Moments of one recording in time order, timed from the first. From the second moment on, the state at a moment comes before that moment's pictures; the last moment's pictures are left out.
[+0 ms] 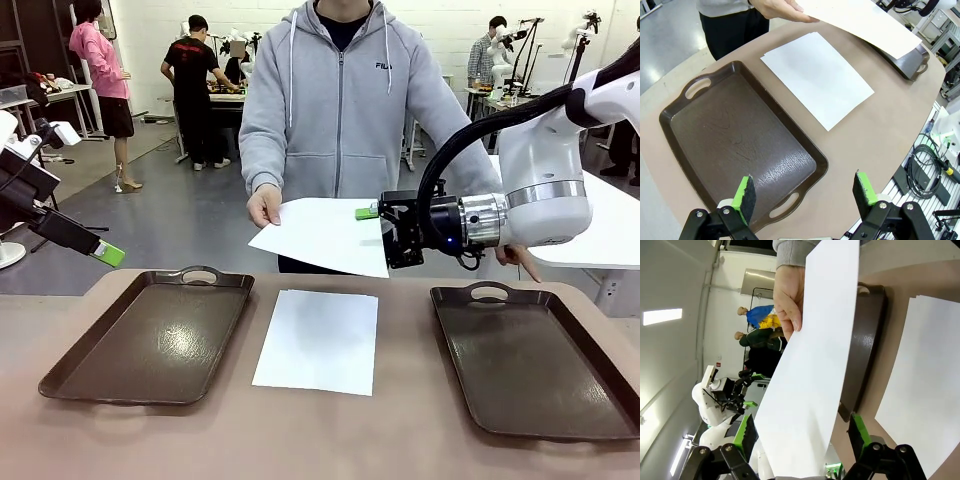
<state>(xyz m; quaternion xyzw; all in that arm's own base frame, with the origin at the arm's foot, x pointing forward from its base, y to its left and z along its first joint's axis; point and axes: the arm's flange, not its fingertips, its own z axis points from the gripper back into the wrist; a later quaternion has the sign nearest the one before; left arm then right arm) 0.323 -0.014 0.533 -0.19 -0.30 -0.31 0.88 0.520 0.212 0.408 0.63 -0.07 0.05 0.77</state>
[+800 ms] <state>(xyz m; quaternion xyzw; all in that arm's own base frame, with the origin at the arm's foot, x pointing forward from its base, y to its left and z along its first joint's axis) 0.323 -0.014 0.533 -0.19 -0.30 -0.31 0.88 0.519 0.211 0.408 0.65 -0.05 0.04 0.76</state>
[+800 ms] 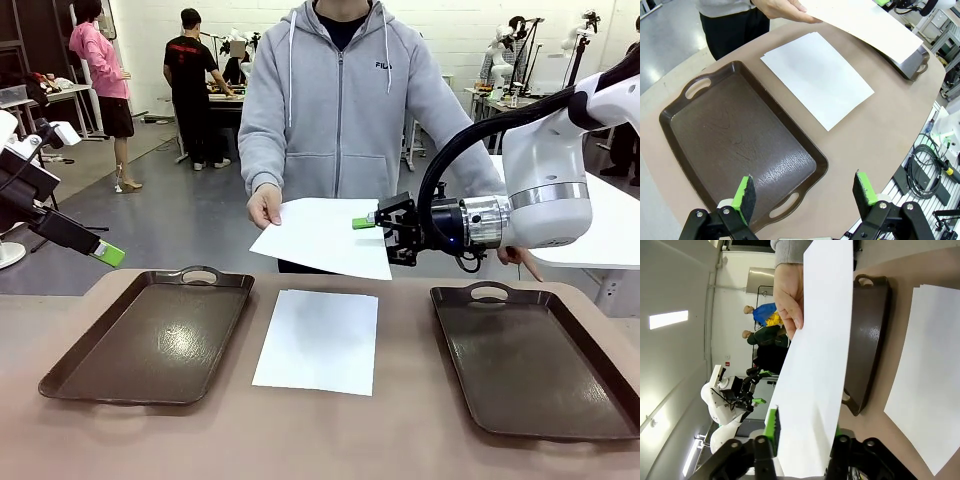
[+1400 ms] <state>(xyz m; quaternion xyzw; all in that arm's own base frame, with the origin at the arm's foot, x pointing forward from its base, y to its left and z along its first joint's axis) 0.323 -0.014 0.533 -0.19 -0.30 -0.31 0.88 0.522 0.204 0.405 0.65 -0.04 0.03 0.76</state>
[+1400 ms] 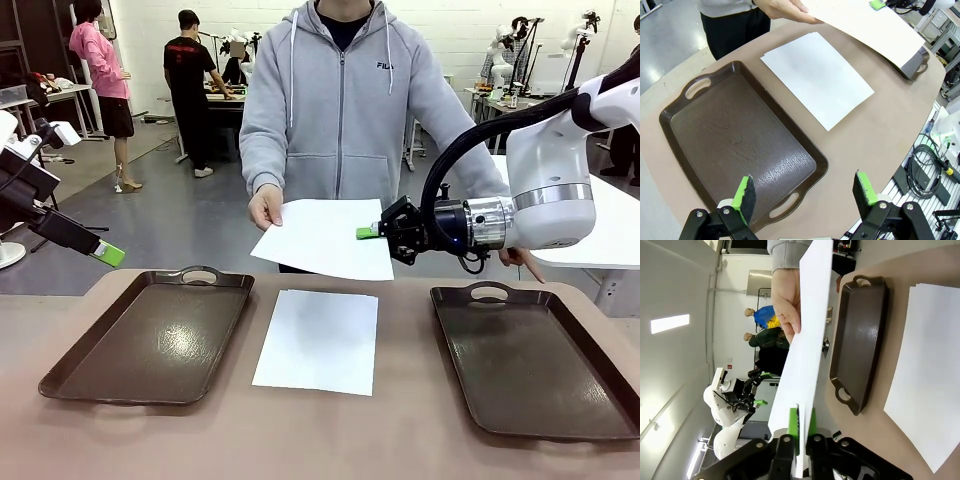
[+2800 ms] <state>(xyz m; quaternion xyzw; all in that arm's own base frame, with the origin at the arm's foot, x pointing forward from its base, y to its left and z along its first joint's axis) 0.323 -0.014 0.533 -0.19 -0.30 -0.31 0.88 0.519 0.204 0.404 0.65 -0.03 0.04 0.76</state>
